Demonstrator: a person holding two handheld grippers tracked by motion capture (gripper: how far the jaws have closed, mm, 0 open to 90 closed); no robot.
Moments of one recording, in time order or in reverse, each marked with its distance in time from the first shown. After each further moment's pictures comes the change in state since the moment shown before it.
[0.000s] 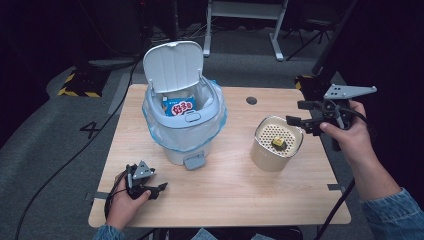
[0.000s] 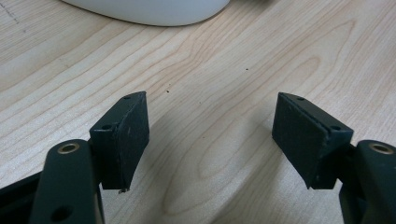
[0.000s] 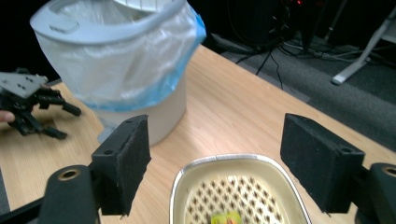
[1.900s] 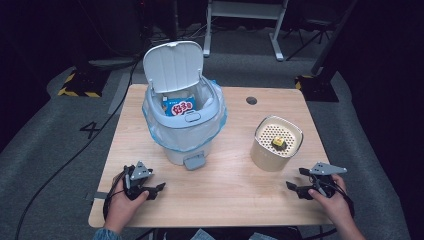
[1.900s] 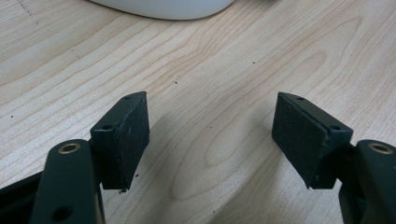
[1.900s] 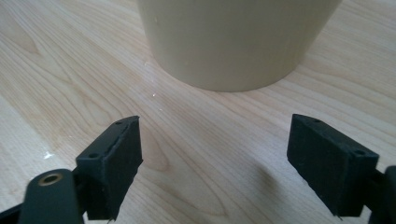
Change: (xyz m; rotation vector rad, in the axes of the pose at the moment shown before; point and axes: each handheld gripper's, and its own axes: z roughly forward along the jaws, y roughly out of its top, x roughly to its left) left arm 0.001 -0.004 -0.004 -0.002 0.015 -0.013; right arm 0.017 -0.242 0.041 0.193 -0.130 0.102
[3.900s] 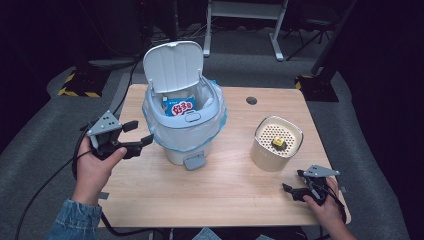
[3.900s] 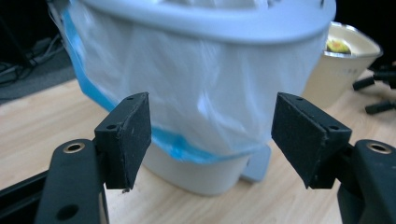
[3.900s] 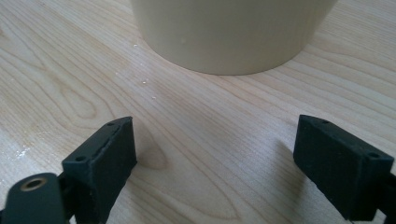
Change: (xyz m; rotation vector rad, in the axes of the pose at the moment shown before) left arm 0.027 0.127 -0.128 -0.338 0.029 -0.052; right arm 0.008 -0.006 0.013 0.030 -0.054 0.019
